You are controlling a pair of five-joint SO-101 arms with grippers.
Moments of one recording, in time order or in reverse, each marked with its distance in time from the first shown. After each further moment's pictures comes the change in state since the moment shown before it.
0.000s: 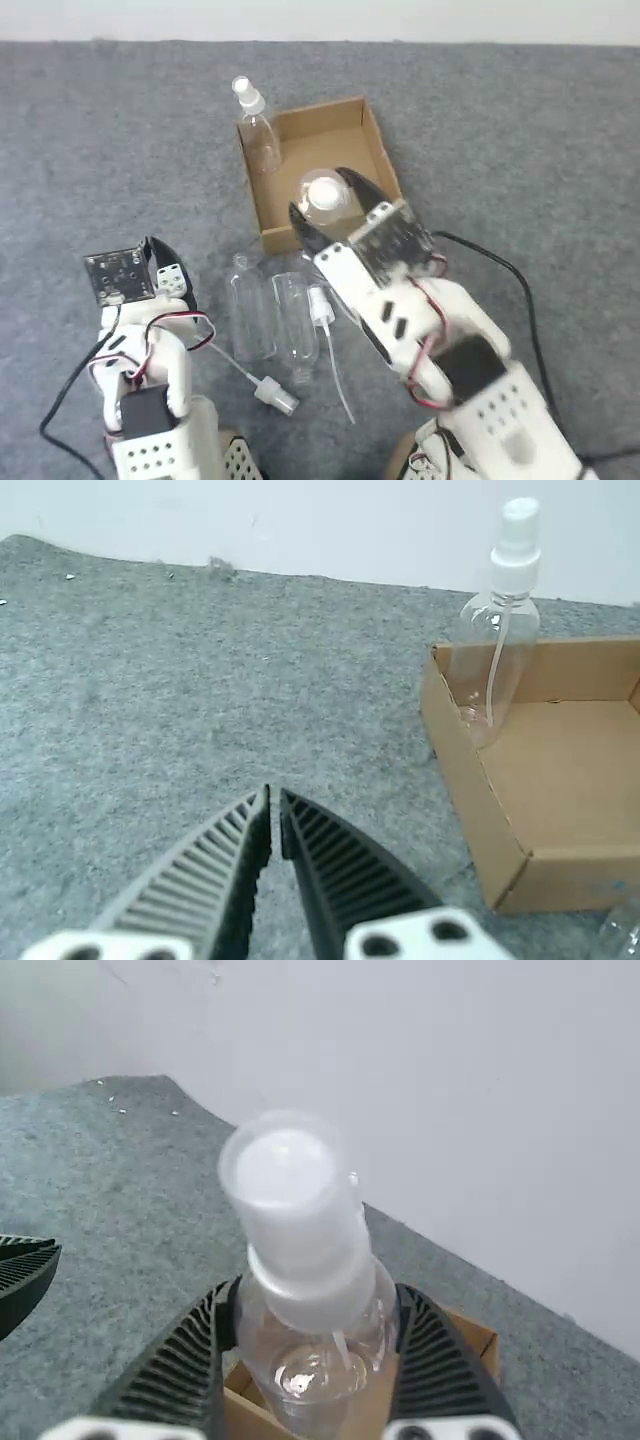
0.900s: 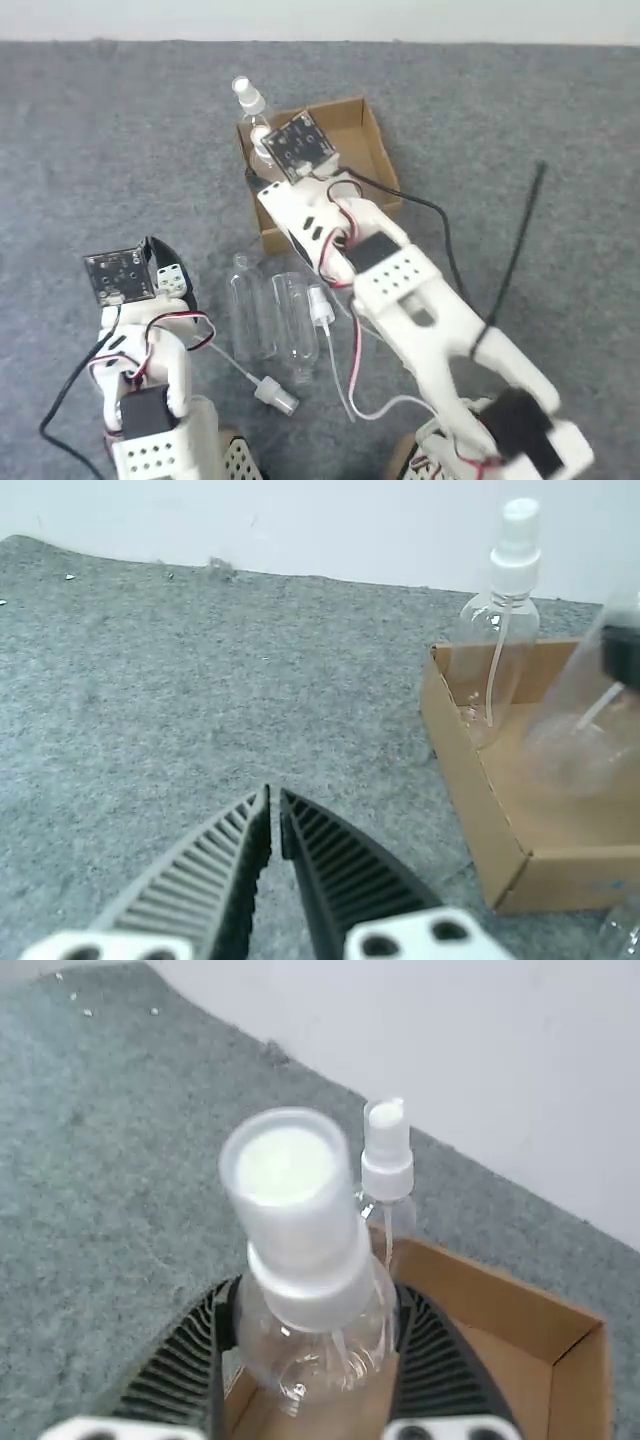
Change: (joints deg) left arm 0.1 0.0 0.0 0.0 0.0; right arm 0.0 49.8 -20.7 -17.7 -2.6
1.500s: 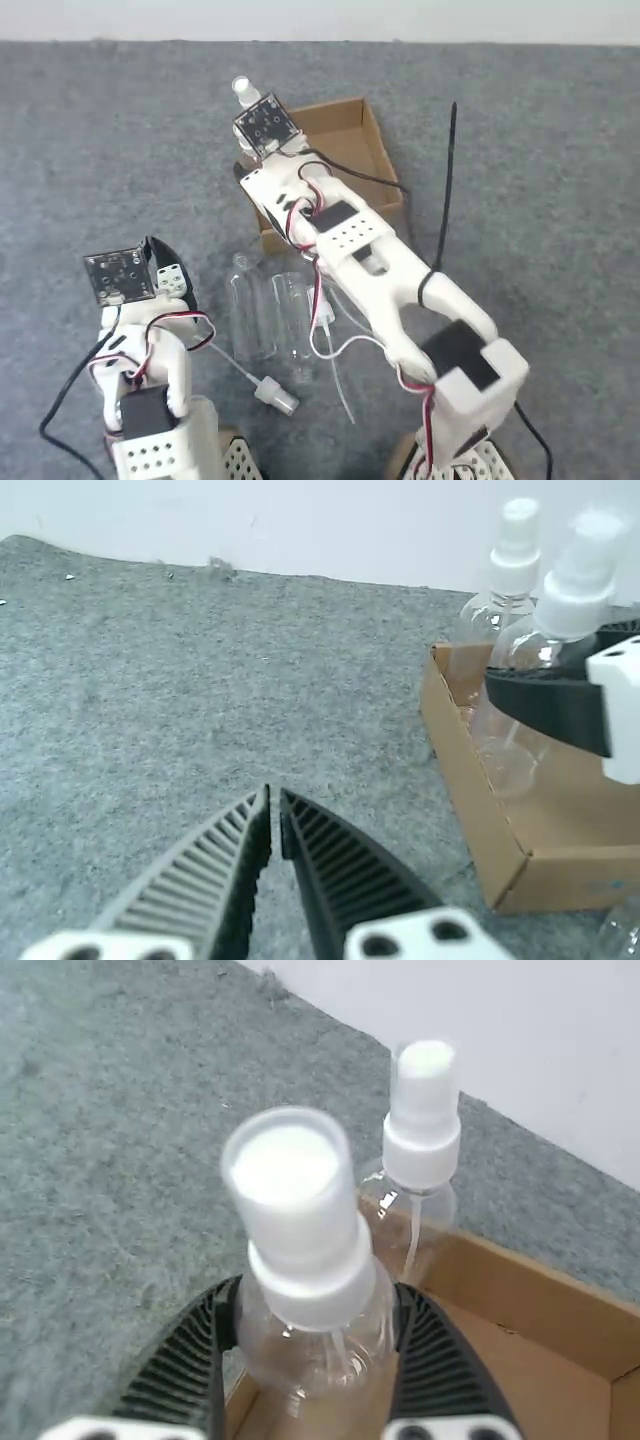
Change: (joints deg) left arm 0.0 0.0 0.0 0.0 0.0; right arm 0.1 24.6 -19.0 -0.5 -0.2
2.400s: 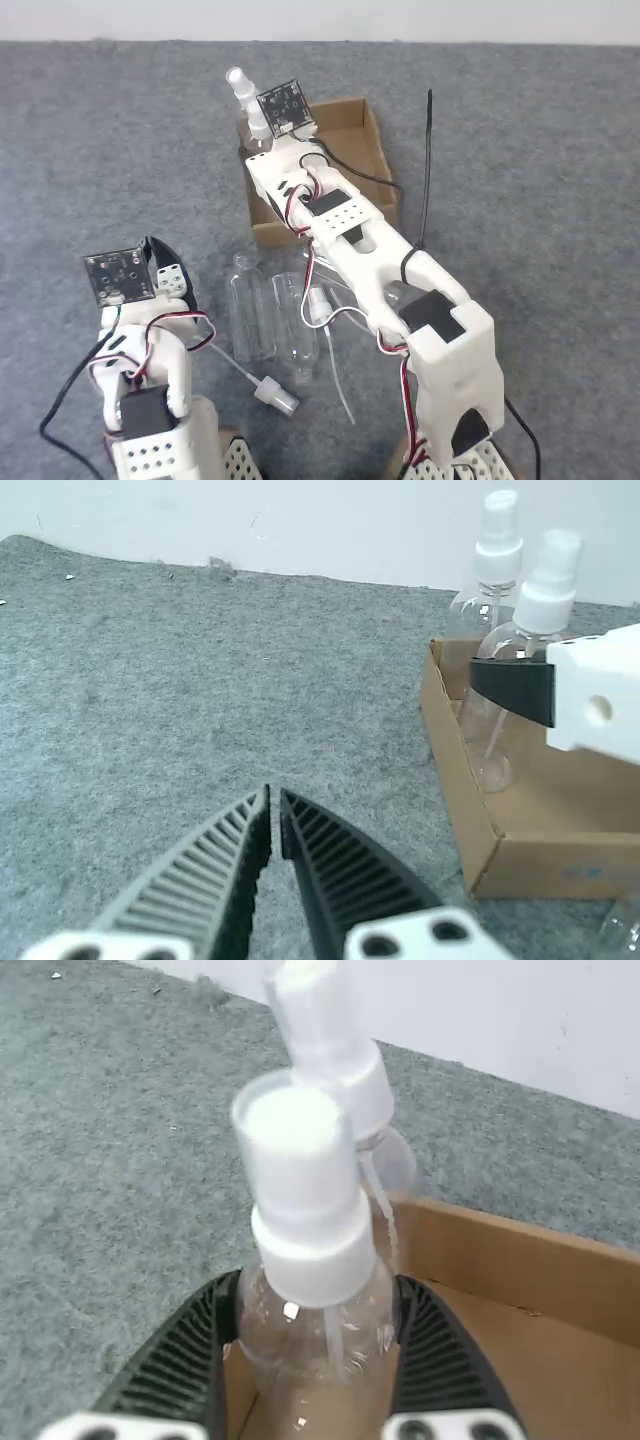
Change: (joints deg) left arm 0.0 0.0 0.0 0.0 0.0; right arm 2.6 13.8 -9.8 -5.3 -10.2
